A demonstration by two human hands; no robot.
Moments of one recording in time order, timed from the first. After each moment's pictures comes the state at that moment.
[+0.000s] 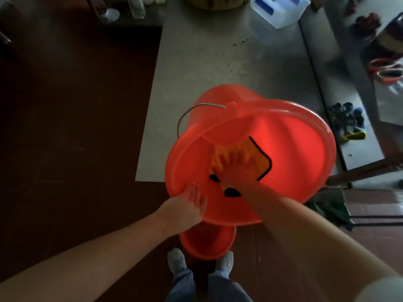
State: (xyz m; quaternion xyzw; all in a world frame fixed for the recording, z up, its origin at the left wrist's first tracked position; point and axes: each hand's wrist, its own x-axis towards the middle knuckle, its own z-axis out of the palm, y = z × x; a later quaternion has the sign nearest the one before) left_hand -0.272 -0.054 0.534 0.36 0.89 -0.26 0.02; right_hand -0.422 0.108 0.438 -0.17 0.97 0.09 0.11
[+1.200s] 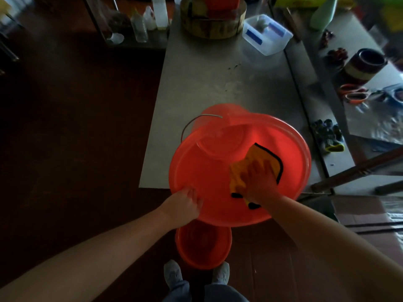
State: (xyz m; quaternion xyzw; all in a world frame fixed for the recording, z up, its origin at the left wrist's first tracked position) left_hand -0.274 -0.057 0.547 0.37 0.88 -0.29 0.08; right_hand -0.409 0.193 0.499 -0.26 0.93 0.19 0.17
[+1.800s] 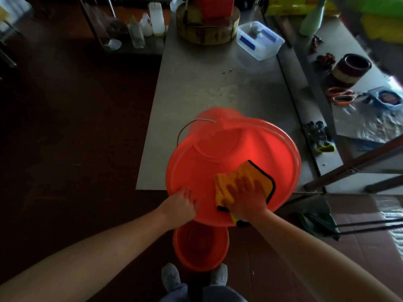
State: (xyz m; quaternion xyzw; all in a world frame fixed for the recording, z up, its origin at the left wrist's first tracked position) left_hand -0.271 -0.049 0.544 0.36 0.88 -0.30 0.10; right_hand -0.359 0.188 0.485 -0.21 0.94 0.11 0.25
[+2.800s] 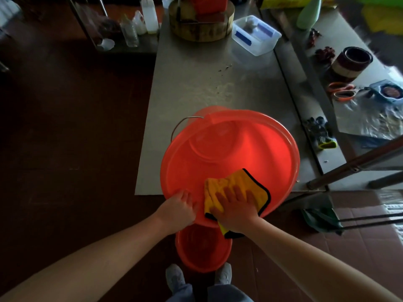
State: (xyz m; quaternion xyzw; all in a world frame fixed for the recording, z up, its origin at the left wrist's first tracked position) left_hand -0.280 -0.056 0.558 0.35 0.89 -0.27 0.09; right_hand -0.335 0.155 0.492 -0.18 0.93 0.02 0.32
